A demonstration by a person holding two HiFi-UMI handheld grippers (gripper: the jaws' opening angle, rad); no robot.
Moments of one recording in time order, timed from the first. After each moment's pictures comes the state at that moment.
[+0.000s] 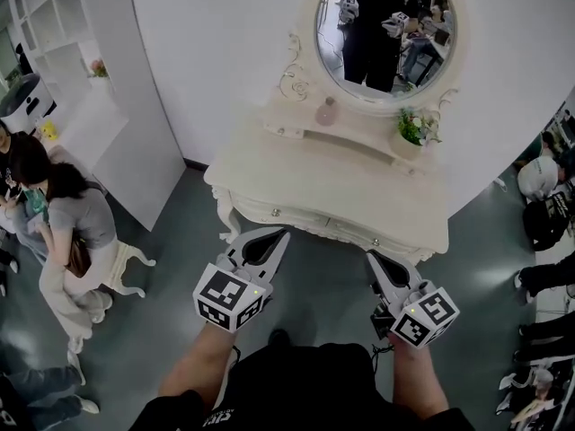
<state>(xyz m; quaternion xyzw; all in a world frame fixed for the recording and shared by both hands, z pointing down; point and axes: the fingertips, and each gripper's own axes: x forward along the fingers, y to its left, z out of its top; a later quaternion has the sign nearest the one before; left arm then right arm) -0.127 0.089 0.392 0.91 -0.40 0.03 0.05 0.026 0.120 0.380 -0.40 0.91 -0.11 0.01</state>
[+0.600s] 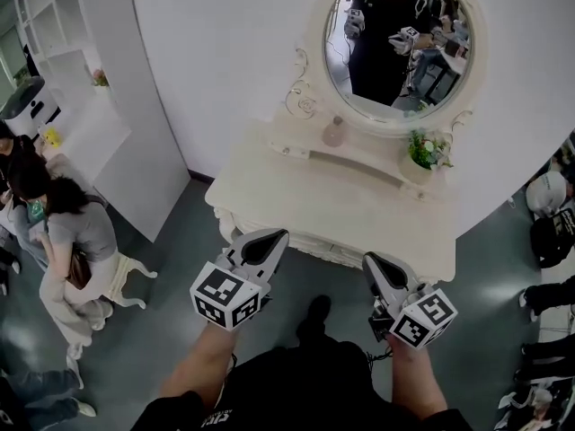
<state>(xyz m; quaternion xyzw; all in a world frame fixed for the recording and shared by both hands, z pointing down) -0.132 0.005 0.395 0.91 -0.41 0.01 0.08 0.024 0.034 0.386 -0.38 0.92 -0.12 0.03</state>
